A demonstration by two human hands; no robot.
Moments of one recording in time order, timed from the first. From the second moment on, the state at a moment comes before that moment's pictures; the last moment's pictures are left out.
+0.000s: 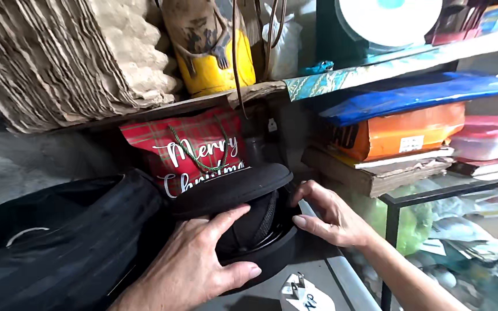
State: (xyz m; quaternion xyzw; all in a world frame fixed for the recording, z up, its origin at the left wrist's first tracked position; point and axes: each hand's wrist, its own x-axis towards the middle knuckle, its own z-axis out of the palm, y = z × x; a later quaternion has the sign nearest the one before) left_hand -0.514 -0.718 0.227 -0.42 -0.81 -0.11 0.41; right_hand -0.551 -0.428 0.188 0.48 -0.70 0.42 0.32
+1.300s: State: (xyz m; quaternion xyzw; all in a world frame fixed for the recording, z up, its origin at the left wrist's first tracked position) left_hand -0.492 -0.720 0.227 -0.45 -0.77 0.05 0.46; right_hand -0.627 -0.441 0.228 0.12 -0.75 0.65 0.04
